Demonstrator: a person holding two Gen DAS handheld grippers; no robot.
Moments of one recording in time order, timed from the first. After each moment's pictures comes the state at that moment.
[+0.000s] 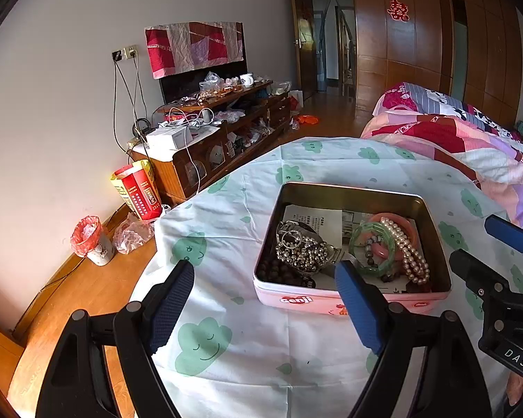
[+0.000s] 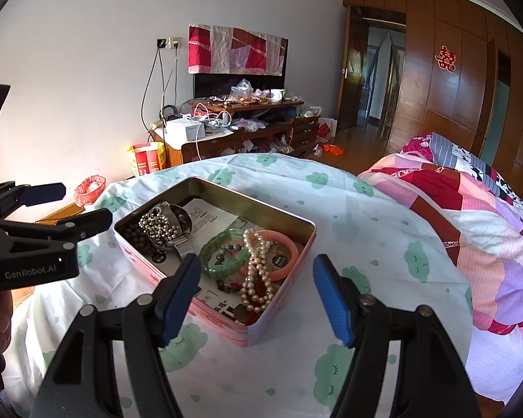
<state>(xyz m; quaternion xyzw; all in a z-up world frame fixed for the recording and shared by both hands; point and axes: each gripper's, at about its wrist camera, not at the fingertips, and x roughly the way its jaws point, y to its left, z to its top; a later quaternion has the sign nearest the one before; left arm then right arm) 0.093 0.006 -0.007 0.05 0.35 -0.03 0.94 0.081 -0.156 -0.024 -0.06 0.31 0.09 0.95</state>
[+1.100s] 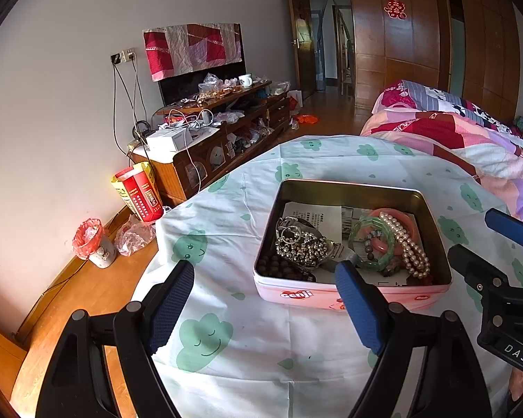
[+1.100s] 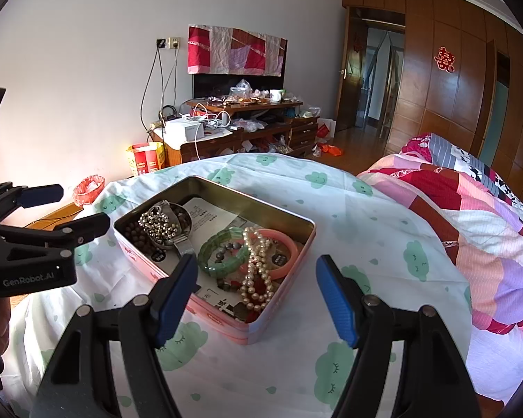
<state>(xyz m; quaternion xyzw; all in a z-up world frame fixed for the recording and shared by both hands) 0.088 0.006 -0.008 0.06 0.34 -0.03 0.94 0.080 -0.157 -0.022 -0.06 0.30 0.09 0.95</state>
